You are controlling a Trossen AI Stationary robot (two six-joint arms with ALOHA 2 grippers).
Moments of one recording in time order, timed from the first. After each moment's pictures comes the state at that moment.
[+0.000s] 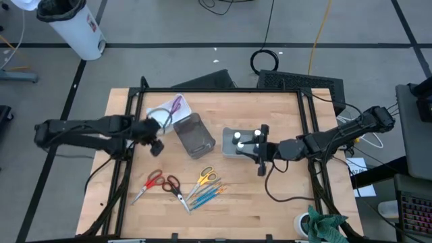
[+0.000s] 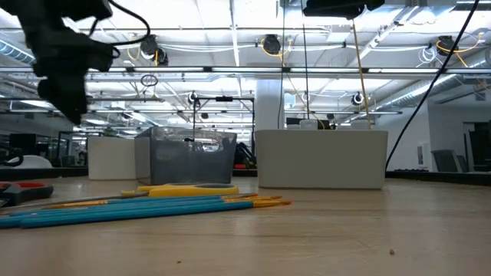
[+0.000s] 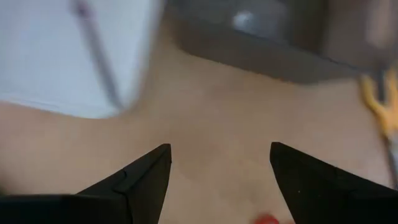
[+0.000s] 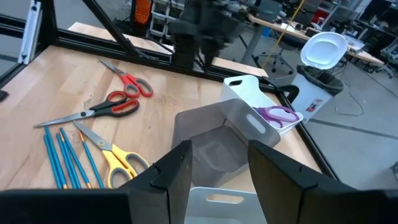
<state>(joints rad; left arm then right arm) 0.13 0.81 0.65 -0.94 -0.05 -0.63 0.34 1.14 0.81 0.01 0.49 -0.13</state>
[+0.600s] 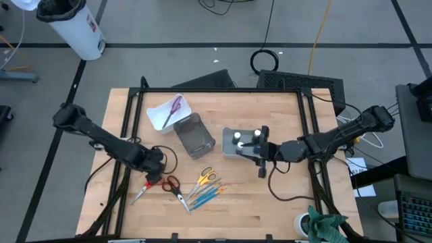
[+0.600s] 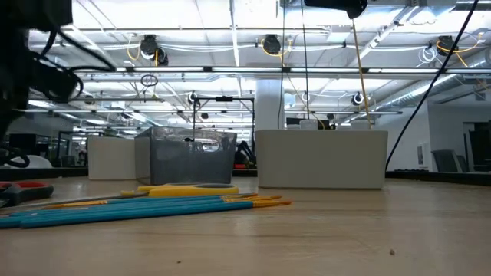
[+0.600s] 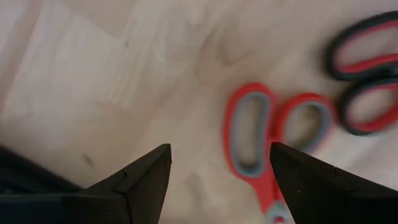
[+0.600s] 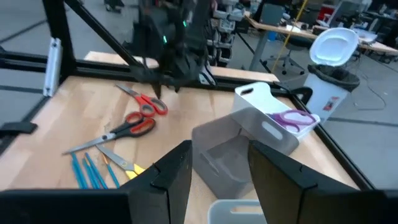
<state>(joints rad) -0.45 1.20 0.65 -1.02 0.03 -1.08 0.36 1.14 0.81 0.05 0.49 -0.01</state>
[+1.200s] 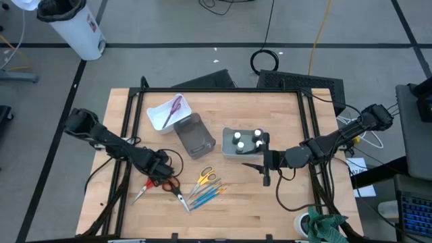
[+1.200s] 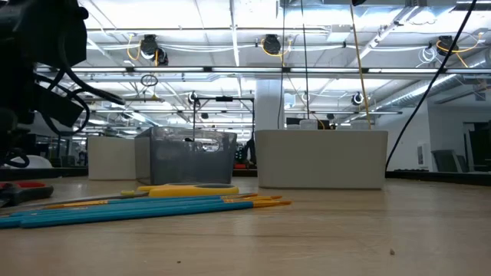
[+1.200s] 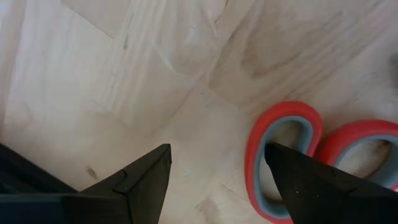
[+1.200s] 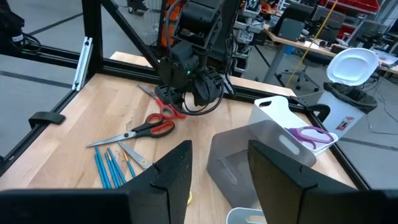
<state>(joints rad) -0.44 1.46 0.65 -0.90 0.02 -1.05 0.45 1.14 0.81 0.07 0.50 -0.08</state>
